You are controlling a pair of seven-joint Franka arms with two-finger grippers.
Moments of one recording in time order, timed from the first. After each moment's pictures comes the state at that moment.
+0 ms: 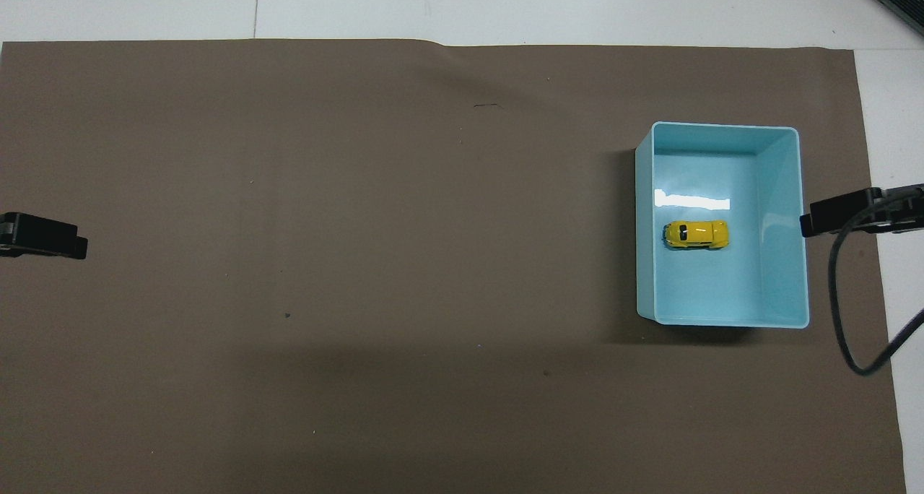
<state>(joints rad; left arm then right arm) -0.02 -0.10 -0.01 -1.62 -0.03 1.49 0.03 0.02 -0.02 -0.01 -1.46 0.03 1.44 0.00</state>
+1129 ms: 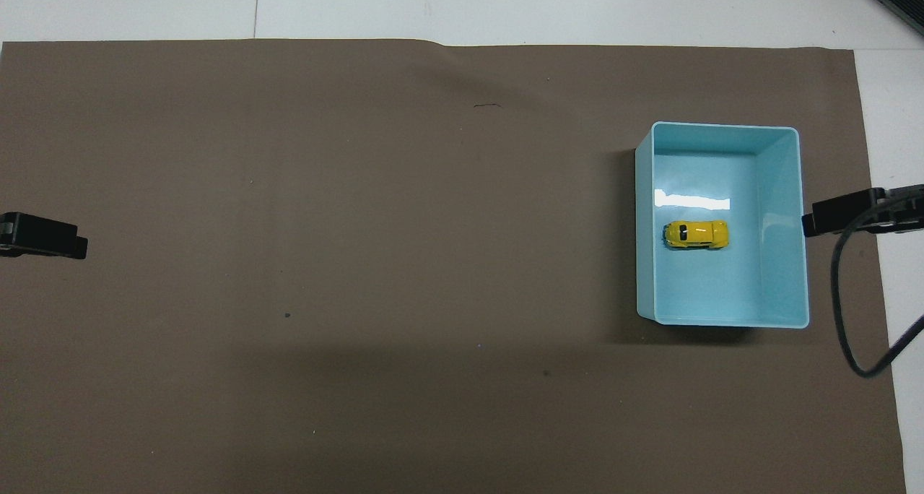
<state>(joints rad) -0.02 -0.10 -0.01 -1.62 -0.03 1.49 0.03 0.02 -0.02 -0.01 -1.46 0.03 1.44 0.00</state>
